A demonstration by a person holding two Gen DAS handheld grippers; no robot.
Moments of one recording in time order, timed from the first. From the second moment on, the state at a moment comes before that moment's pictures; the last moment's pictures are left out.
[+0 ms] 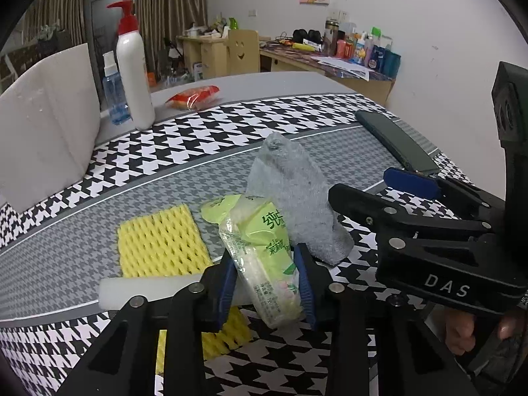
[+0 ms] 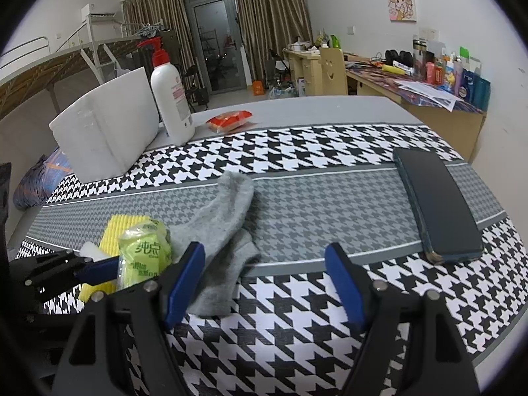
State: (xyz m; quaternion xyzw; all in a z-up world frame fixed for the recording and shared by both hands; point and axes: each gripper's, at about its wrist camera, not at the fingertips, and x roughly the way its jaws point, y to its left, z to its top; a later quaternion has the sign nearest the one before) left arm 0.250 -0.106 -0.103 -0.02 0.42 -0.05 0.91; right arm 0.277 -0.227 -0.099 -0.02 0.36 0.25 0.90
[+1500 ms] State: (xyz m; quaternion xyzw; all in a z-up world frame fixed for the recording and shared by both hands) left arm 0.204 -0.044 -0.053 -0.02 0.31 0.04 0.95; right arm 0.284 -0.180 -0.107 -0.07 0.39 0.27 0.88
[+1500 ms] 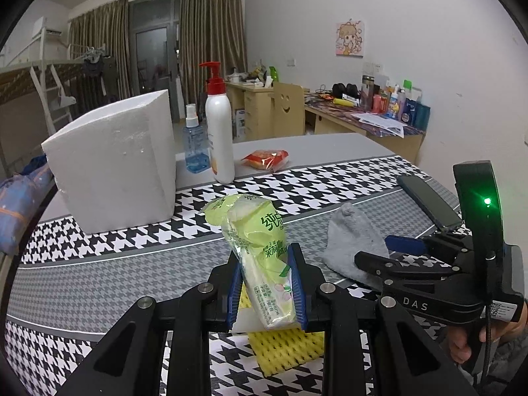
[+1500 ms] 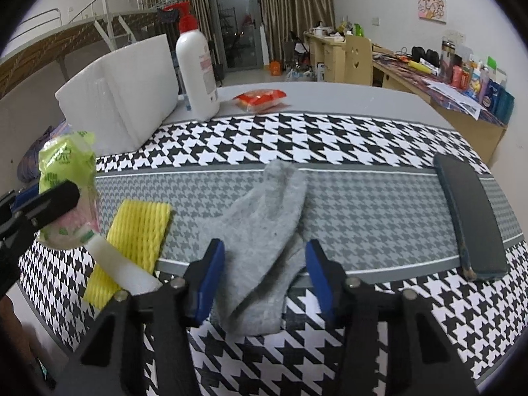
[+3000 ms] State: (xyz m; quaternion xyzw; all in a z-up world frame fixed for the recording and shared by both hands) left arm 0.157 0.042 0.004 0.01 0.21 0.13 0.97; right arm 0.212 -0.128 -0.010 -0.03 0.24 0.36 0.90
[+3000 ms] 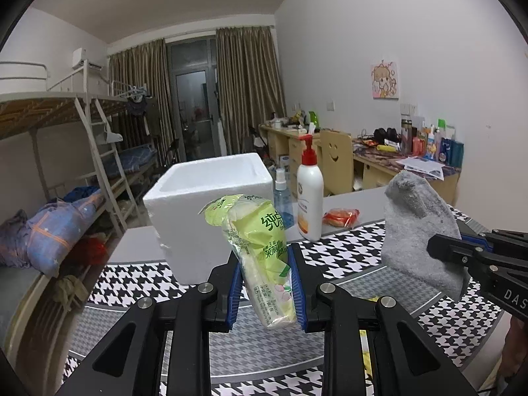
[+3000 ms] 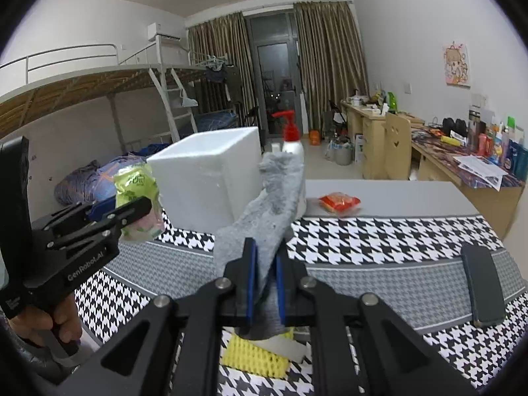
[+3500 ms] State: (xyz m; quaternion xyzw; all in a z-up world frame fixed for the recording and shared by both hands) left arm 0.147 0.066 0.028 0.01 0.17 0.14 0.97; right arm 0.207 -0.103 0.017 -0.03 0.21 0.37 0.90
